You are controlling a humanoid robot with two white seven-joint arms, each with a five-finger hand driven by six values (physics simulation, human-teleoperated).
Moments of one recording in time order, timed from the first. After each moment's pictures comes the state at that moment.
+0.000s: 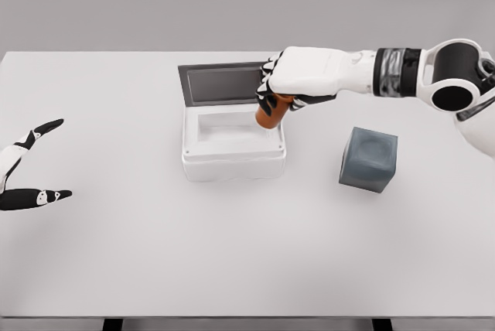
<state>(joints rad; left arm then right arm) 0.20 0.77 -0.02 -1.51 0.09 -0.61 -0.14 -0.92 -0.63 0.80 -1.57 0.33 -0.50 0.61</state>
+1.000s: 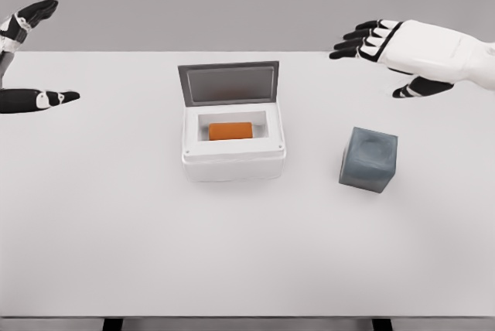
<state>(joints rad) -0.22 0.84 -0.23 -1.55 0.33 -0.61 -0.14 -0.63 -0.87 0.36 -1.67 0.26 -0.57 0.61</state>
